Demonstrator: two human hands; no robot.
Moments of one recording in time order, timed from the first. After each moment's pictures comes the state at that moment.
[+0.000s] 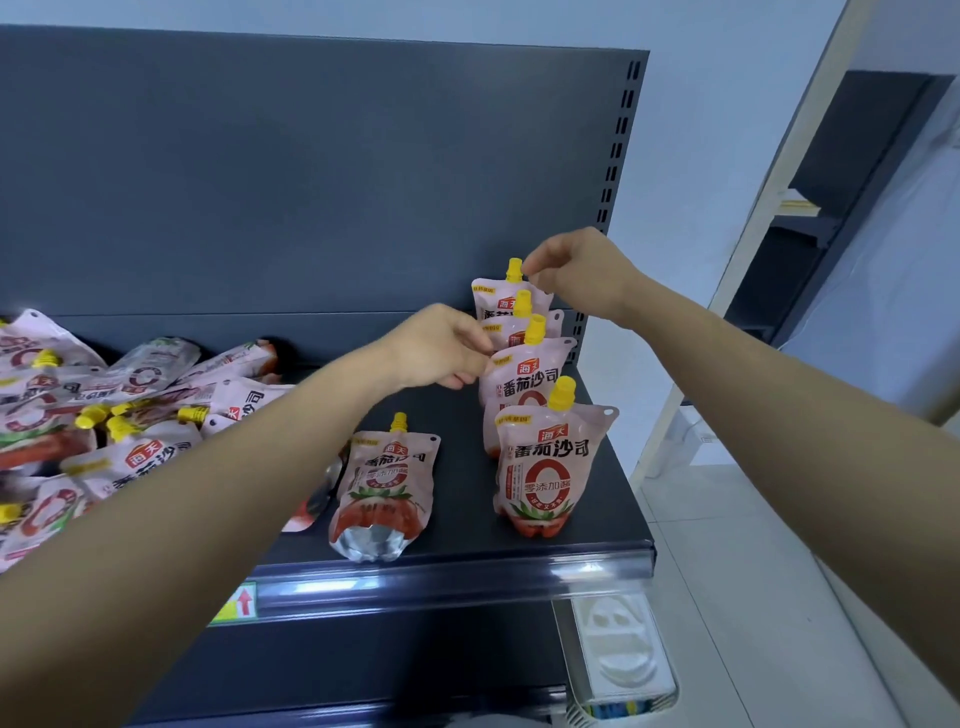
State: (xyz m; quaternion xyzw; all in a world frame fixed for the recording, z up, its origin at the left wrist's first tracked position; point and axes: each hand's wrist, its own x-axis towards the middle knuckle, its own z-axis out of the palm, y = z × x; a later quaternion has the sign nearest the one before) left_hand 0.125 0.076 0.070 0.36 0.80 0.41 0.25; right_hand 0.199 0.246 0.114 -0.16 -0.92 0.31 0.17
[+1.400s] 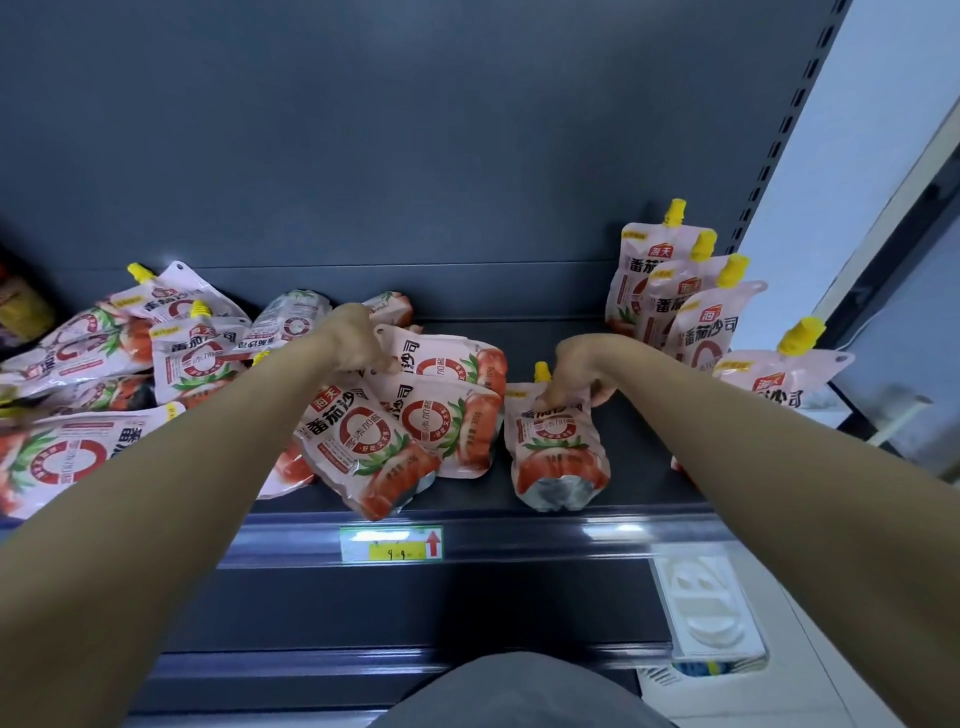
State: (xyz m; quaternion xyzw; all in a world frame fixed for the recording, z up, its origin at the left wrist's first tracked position) left_hand -0.016 -0.110 0.007 0.17 0.94 0.24 0.18; right_hand 0.103 0.112 -0.013 -0.30 -0.89 0.21 -0.27
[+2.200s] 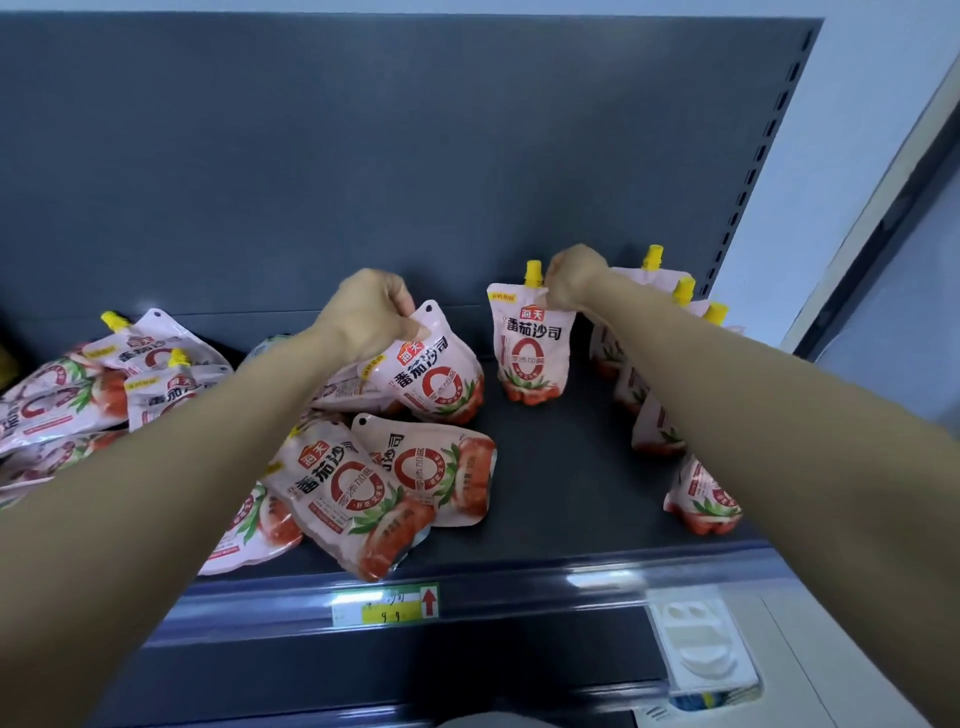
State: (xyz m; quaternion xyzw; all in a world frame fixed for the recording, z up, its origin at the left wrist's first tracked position) left_hand -0.028 -0.077 0.057 0.31 0.87 0.37 0.06; right_hand 0.062 0.132 0.083 -0.31 -0.94 0.14 0.05
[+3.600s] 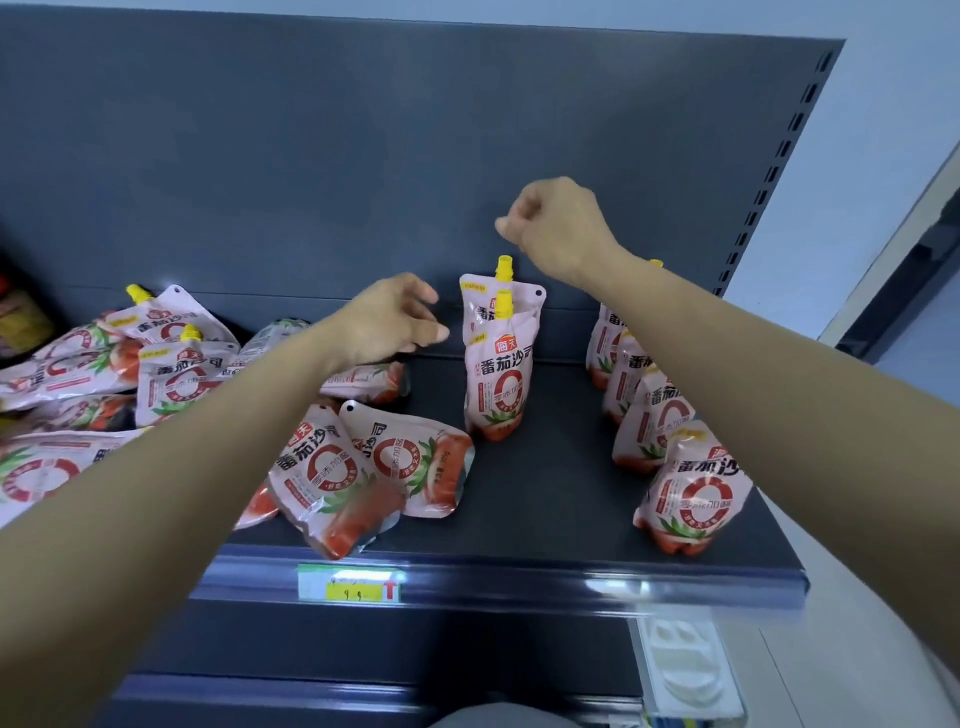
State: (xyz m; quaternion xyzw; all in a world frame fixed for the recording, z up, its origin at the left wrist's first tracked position) left_hand 0.018 -0.067 0.066 0.29 0.81 0.47 0.18; right_hand 0.088 0.108 0.134 -0.13 -0.92 0.26 0.24
